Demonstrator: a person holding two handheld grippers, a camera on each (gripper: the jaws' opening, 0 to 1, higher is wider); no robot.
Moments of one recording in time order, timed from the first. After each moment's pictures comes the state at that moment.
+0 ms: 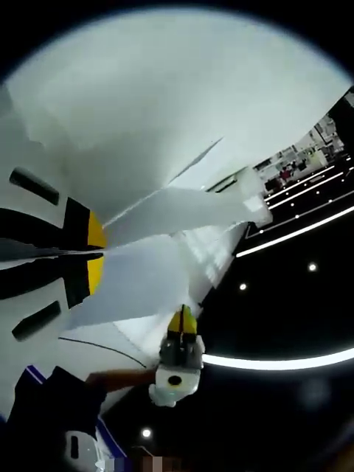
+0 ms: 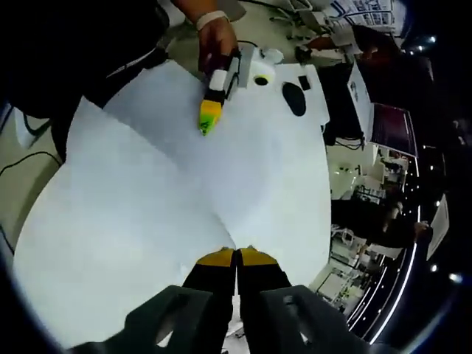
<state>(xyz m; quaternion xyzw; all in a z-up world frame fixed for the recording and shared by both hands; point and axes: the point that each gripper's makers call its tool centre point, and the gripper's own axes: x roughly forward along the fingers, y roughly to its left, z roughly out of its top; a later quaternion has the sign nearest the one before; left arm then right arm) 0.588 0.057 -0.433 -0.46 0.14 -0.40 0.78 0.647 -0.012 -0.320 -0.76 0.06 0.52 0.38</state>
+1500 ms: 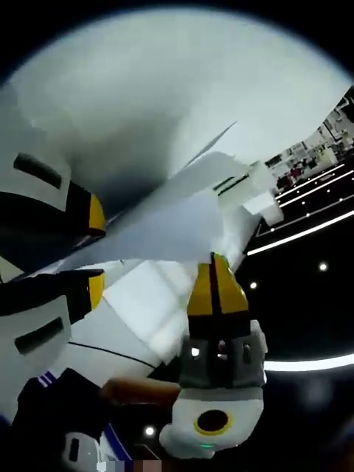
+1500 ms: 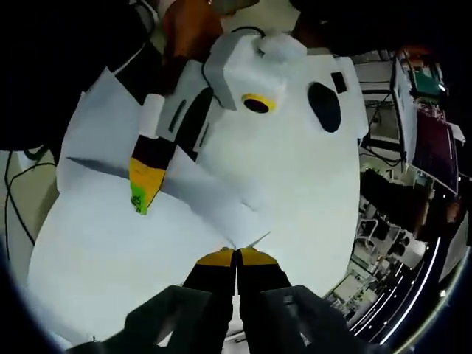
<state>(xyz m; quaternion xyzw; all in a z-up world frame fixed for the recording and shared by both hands) 0.583 0.037 -0.426 -0.45 0.17 -0.42 0.77 0.627 0.069 -0.386 -0.79 0.16 0.50 0.31</state>
